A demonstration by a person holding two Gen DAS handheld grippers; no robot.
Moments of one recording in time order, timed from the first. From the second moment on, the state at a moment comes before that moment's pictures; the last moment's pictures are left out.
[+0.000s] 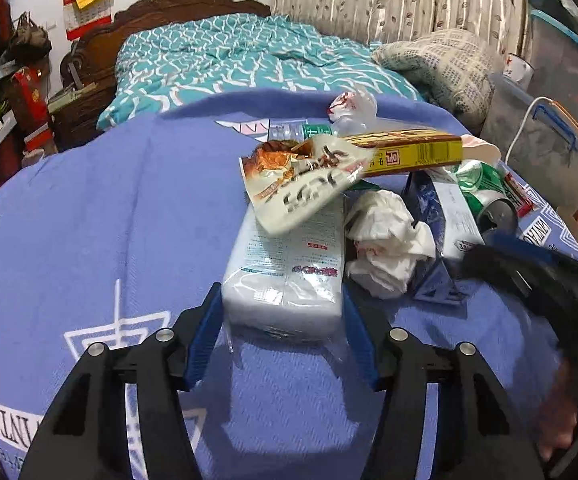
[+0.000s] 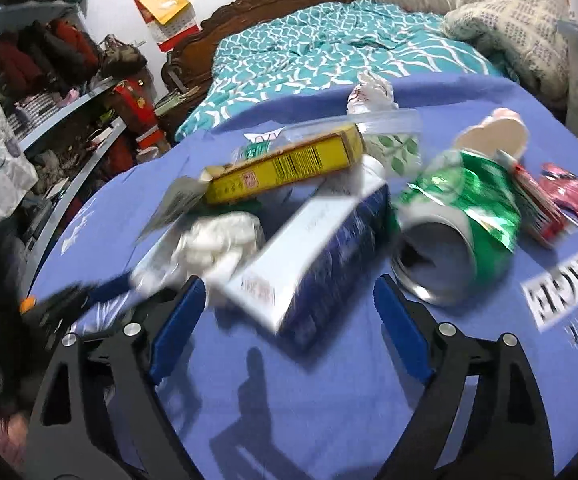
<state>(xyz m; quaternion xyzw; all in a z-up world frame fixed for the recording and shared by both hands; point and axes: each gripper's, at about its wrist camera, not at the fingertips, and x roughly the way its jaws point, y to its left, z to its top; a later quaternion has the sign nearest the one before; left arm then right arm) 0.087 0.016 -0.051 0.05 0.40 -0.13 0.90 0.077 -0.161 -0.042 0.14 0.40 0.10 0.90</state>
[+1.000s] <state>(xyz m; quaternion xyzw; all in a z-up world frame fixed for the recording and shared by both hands) -0.014 0.042 -0.035 0.06 0.38 -0.14 0.91 -0.008 -0.194 -0.050 0.09 0.40 0.13 0.90</state>
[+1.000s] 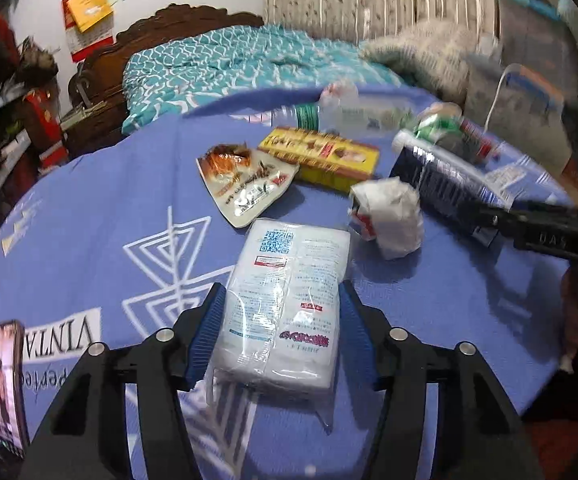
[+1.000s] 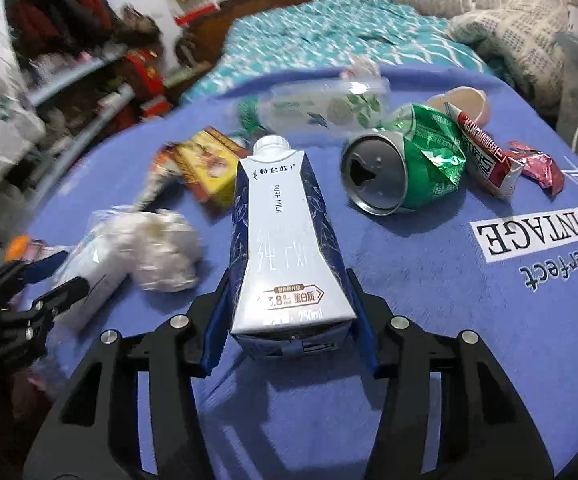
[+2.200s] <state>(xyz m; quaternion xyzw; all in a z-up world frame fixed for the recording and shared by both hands) 0.083 -0.533 -0.045 0.12 0.42 -0.51 0.74 -0.157 -0.588 -0.060 0.33 0.24 -0.29 0.87</state>
